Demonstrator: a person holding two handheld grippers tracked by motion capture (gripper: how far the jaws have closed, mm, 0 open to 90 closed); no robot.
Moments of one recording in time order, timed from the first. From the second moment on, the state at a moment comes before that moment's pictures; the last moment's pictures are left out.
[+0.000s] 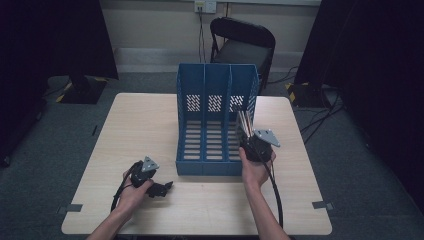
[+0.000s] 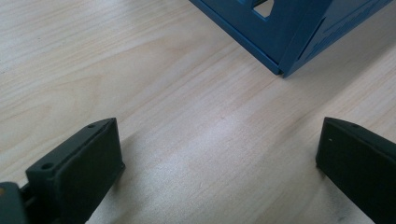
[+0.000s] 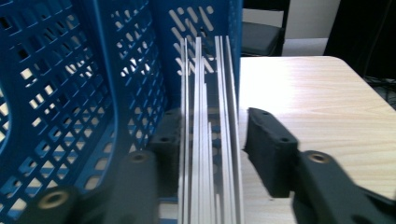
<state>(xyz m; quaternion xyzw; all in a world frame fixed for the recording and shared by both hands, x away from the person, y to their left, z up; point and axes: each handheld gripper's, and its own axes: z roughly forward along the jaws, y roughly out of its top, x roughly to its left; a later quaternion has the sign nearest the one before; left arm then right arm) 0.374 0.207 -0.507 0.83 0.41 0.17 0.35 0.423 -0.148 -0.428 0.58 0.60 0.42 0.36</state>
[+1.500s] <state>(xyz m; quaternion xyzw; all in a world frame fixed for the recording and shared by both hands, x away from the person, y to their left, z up) 0.374 0.211 -0.507 0.82 0.41 0.17 0.35 0.412 -0.175 -0.403 0.51 0.66 0.49 0.27</state>
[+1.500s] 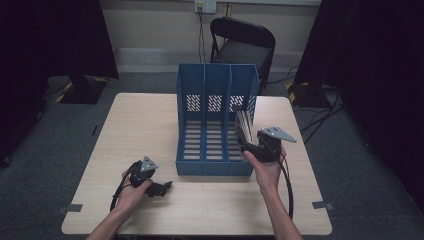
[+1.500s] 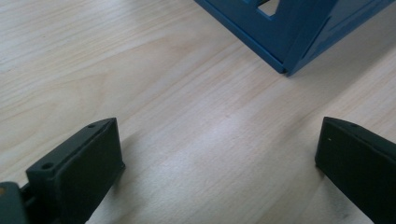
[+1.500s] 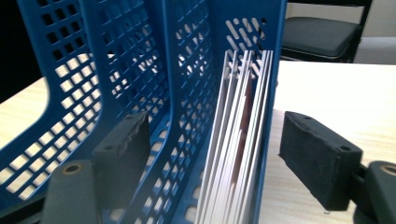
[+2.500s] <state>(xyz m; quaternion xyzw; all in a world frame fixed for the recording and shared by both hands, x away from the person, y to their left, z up) 0.373 0.214 -0.507 0.82 0.43 0.18 0.34 0.333 -0.242 -0.429 0.46 0.74 0.44 0.20</state>
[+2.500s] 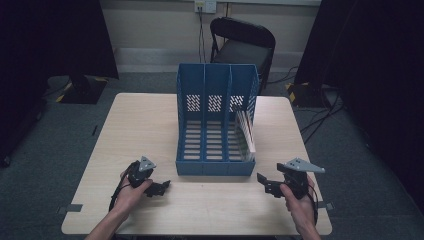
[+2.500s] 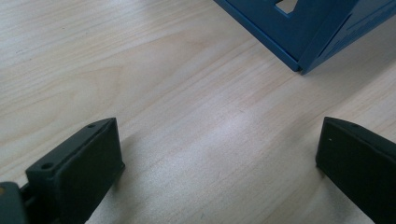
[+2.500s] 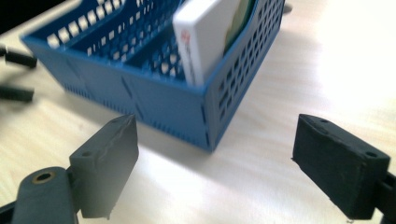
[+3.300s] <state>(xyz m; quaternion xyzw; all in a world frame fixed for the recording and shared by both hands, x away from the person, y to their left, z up) 0.372 0.207 -0.507 0.82 0.43 0.18 0.34 0.354 -0.208 -0.497 0.48 0.80 0.32 0.17</state>
